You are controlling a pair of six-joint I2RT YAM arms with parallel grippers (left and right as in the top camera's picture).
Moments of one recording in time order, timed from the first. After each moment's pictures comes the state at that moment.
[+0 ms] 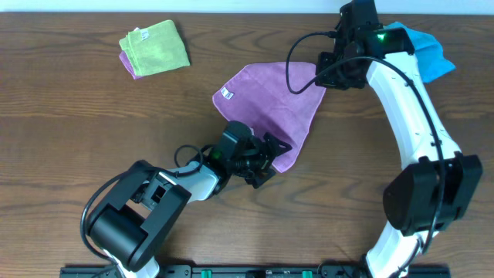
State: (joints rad) left arm -0.64 1.84 0.70 0.45 0.57 -1.55; right arm 0.17 1.94 1.83 -1.10 -0.12 0.29
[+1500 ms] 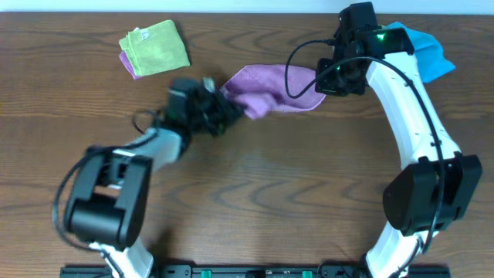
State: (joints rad) left arm -0.22 1.83 0.93 0.36 0.81 -1.32; right arm 0.18 1.94 1.83 -1.17 -0.15 0.29
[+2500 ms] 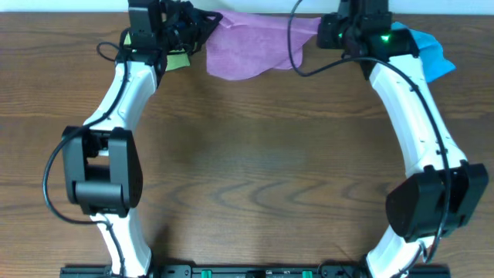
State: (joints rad) left arm -0.09 2.06 1.63 0.08 0.80 -1.22; right arm 0.16 1.90 1.83 -0.65 -0.02 0.20
